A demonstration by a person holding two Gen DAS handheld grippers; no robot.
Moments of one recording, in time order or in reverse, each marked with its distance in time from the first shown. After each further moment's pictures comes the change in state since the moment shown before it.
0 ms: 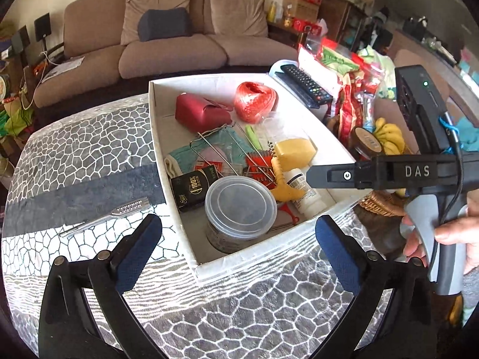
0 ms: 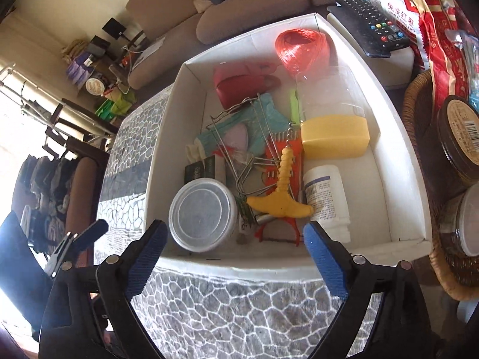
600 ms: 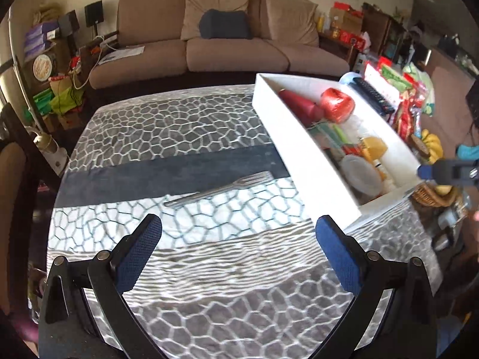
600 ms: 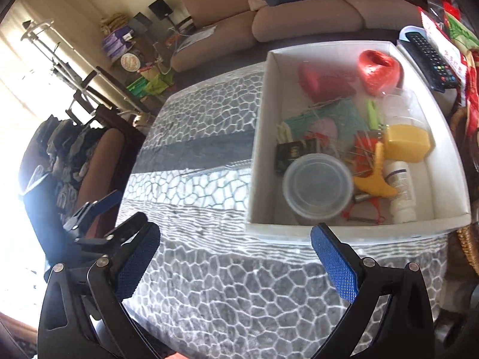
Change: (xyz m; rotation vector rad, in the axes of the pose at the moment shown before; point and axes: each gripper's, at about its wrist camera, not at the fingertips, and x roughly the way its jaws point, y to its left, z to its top) left arm -0.057 0.175 -0.055 -0.051 -0.008 0.194; right arm 0.001 0.138 -0.039 -0.167 -0.021 0.086
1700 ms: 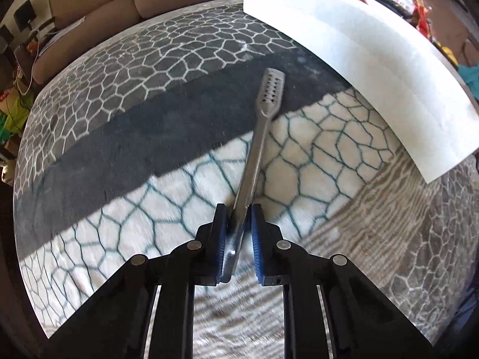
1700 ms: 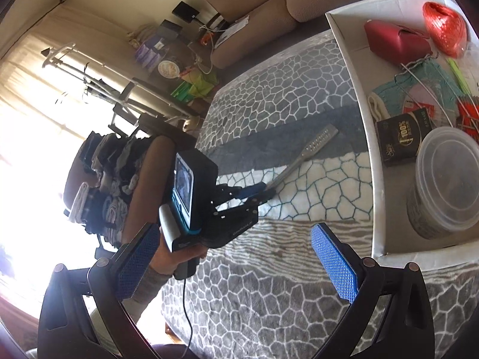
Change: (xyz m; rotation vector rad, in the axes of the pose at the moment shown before) left arm 0.158 0.027 -0.036 0.188 0.296 -0.108; right arm 0.098 0.023 0.003 0.116 0.024 0.313
